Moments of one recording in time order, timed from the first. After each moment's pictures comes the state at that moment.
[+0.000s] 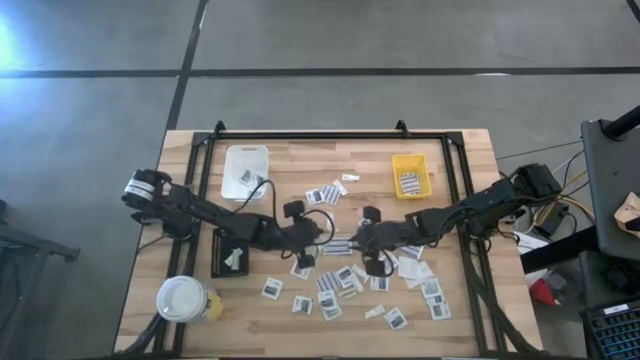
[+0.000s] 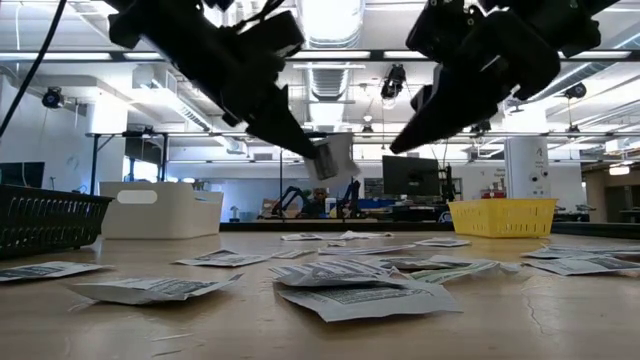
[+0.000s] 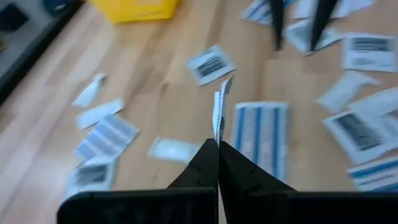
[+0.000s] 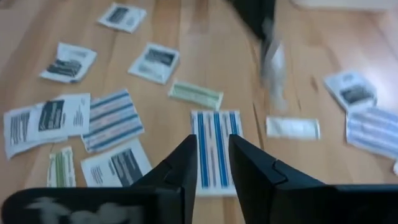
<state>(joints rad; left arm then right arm) -0.24 1.61 0.93 0.00 -0.51 -0.17 0.25 1.49 0.73 0.06 0.21 0.18</state>
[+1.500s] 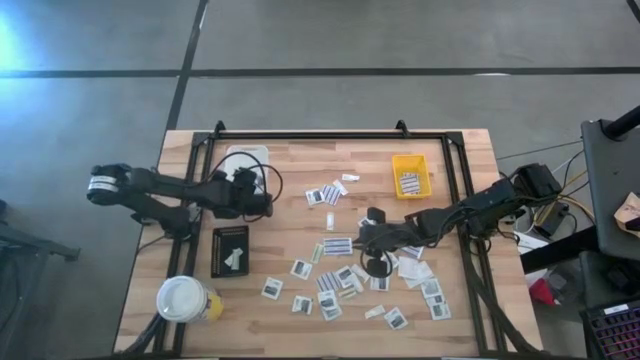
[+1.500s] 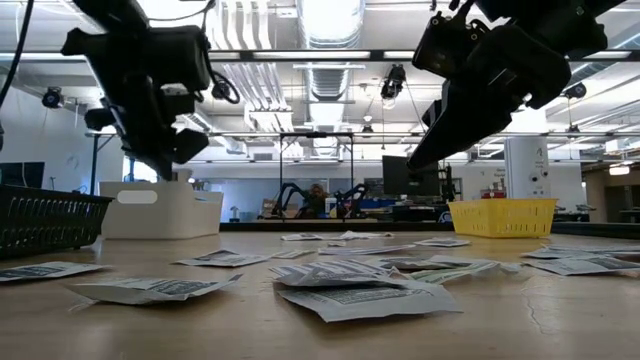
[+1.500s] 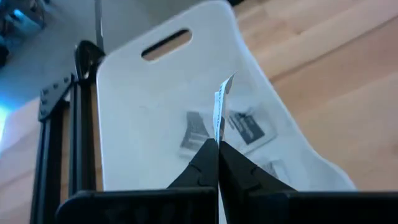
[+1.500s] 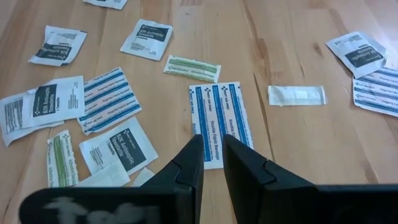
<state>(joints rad) 0.06 1.29 0.71 -0.81 -0.84 -1.01 0.26 1.49 0.72 0.00 0.21 0.27</state>
